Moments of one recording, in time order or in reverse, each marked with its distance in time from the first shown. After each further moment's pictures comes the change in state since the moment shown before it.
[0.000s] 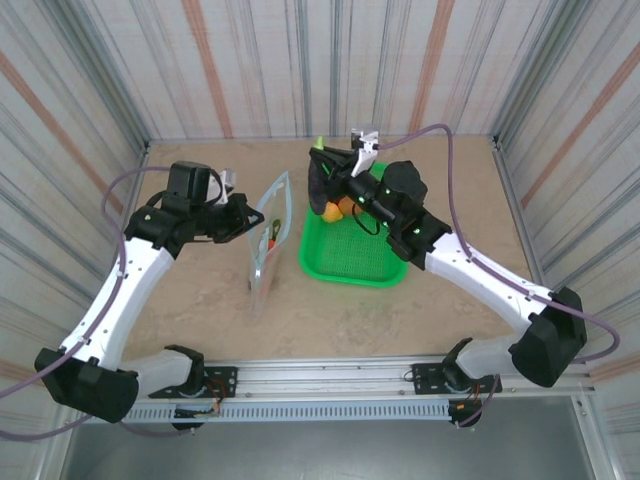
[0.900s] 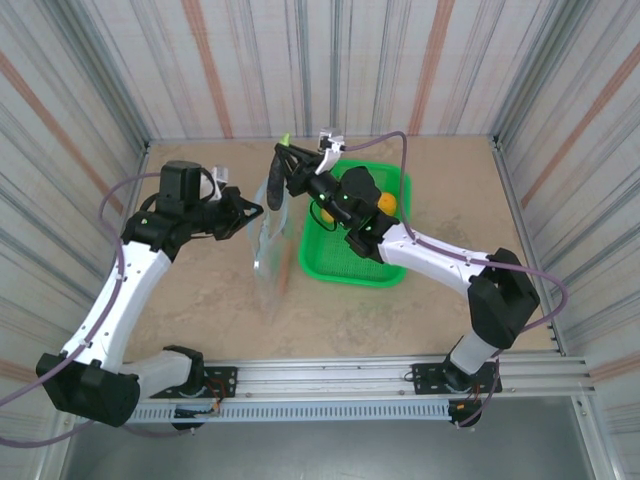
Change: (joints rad) left arm 0.053 -0.024 -0.056 0.136 0.079 -0.149; right arm 0.091 0.278 0.063 0.307 0.111 0.170
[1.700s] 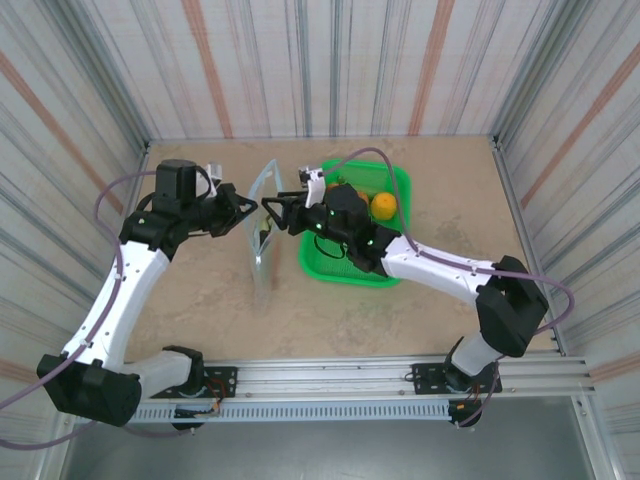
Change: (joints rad) left arm 0.028 0.000 0.000 0.007 -0.037 0.021; right arm 0.043 -0.065 -0.051 -0.401 -0.166 -0.011
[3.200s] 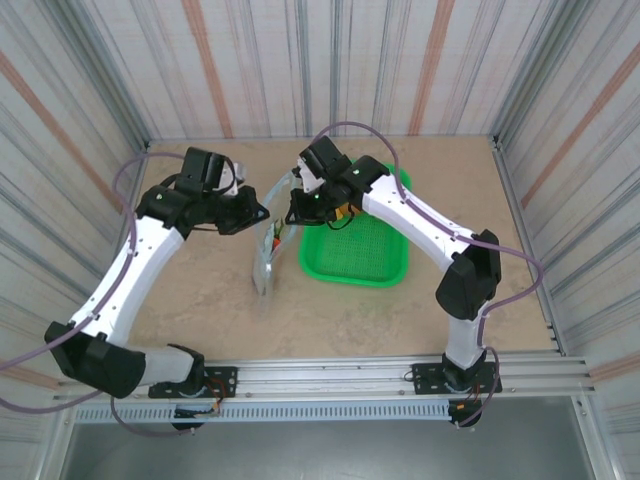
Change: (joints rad) left arm -0.128 0.166 0.225 -0.281 -0.096 0.174; right arm -0.117 0.317 0.714 -1.234 -0.264 0.038
